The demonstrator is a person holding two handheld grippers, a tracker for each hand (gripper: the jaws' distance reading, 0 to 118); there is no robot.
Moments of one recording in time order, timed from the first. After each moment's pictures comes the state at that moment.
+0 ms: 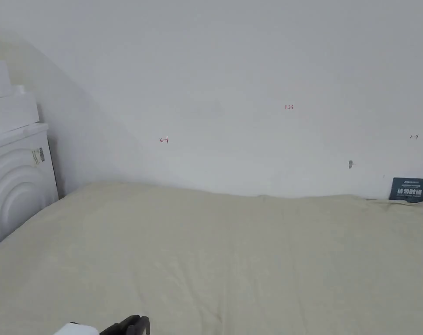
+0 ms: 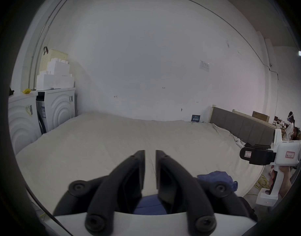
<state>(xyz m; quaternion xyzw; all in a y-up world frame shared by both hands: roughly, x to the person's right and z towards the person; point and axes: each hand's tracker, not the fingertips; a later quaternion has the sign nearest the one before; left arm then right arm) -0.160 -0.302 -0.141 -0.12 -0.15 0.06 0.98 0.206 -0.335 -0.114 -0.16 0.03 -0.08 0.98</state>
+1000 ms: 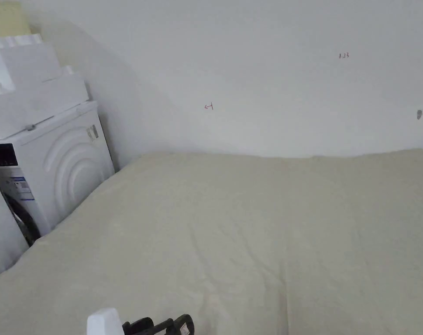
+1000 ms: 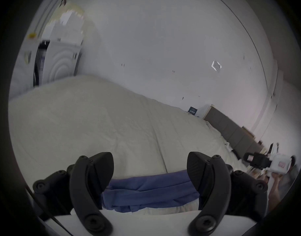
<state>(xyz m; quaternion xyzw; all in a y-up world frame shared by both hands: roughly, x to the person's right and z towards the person) -0.291 -0.392 -0.207 -0.23 -0.20 0.22 0.93 0.199 -0.354 -0.110 -0.21 0.04 -0.09 0.97</state>
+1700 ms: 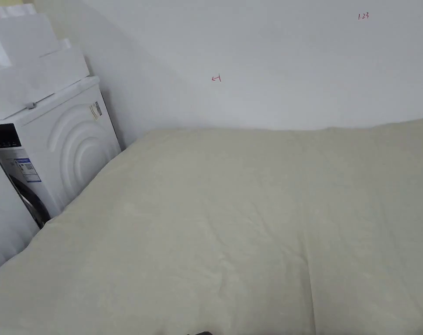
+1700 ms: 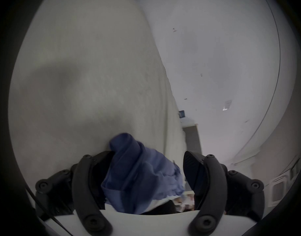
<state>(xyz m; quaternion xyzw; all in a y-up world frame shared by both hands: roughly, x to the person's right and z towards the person) -0.338 -0.560 -0.256 -0.36 -0.23 0.55 0.72 0.184 -0.371 -0.121 -0.26 0.04 -0.10 0.96</state>
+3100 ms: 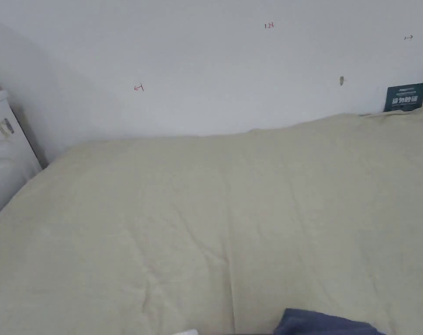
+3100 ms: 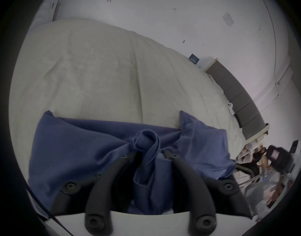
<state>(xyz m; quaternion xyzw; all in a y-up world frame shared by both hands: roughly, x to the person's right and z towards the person) -0.112 -0.496 -0.271 -0.44 -0.25 0.19 0.84 0.233 -0.397 -0.076 -0.28 -0.03 -0.15 0.95</state>
